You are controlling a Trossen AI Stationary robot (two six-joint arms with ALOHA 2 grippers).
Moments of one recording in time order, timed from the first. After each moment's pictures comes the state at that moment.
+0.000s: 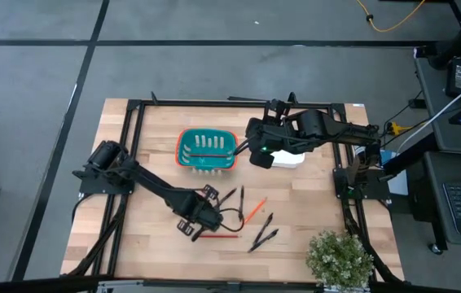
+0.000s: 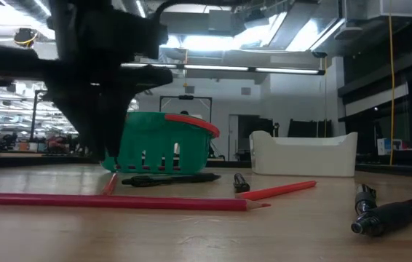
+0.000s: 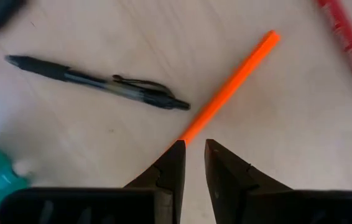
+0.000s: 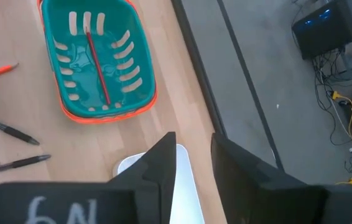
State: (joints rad) left arm -0.42 1.88 1.26 -0.82 -0.23 0.20; right arm 0.11 1.89 2.33 -1.56 0.64 0.19
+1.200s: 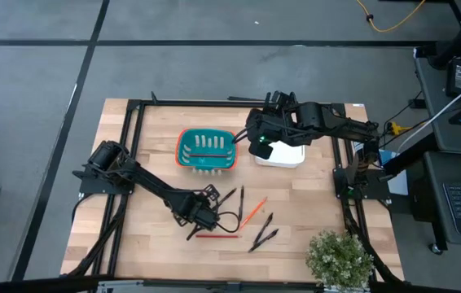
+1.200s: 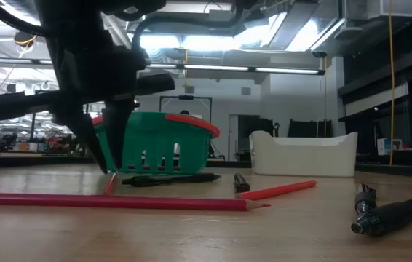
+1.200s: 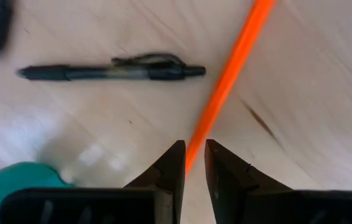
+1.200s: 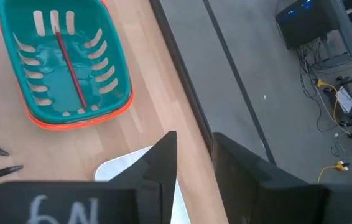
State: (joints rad) left arm -0.43 1.88 1.18 -0.76 -0.37 0.46; right arm 0.05 1.89 2.33 -1.55 0.67 0.17
